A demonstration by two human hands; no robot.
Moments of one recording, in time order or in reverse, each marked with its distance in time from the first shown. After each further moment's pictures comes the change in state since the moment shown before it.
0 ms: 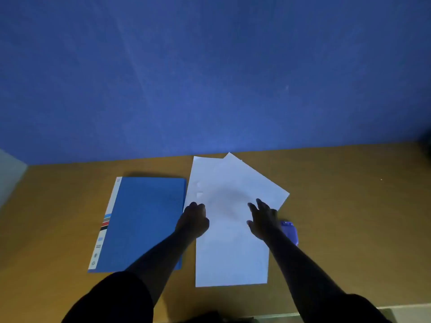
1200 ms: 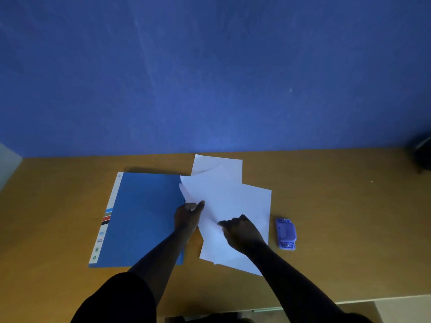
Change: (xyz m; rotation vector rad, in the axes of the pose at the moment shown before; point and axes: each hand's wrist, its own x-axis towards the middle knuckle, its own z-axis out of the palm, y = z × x) left_hand -0.004 -0.026 0.012 -0.789 0.180 -0.354; right_hand -0.041 -0.070 0.008 -0.108 0.269 -0.518
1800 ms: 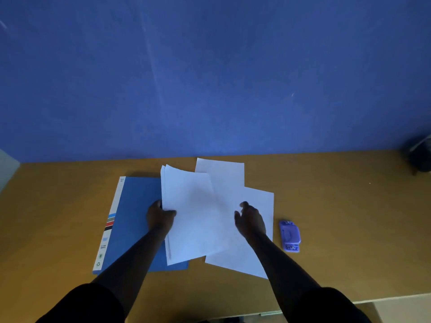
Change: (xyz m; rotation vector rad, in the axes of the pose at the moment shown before) left_hand 0.026 -0.008 -0.079 0.050 0.204 0.011; right_hand 0.036 0.012 0.002 0.448 0.001 0.805
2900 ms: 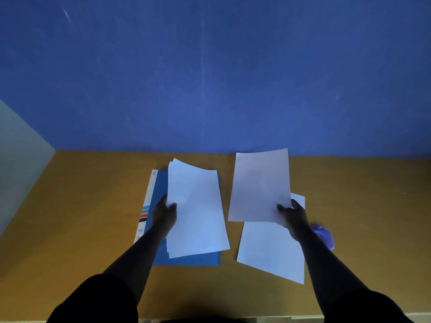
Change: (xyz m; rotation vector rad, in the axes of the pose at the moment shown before) left_hand 0.053 -0.054 -0.066 -0.007 -0.052 0.090; right_hand 0.019 0.006 -0.013 0.873 0.039 0.346
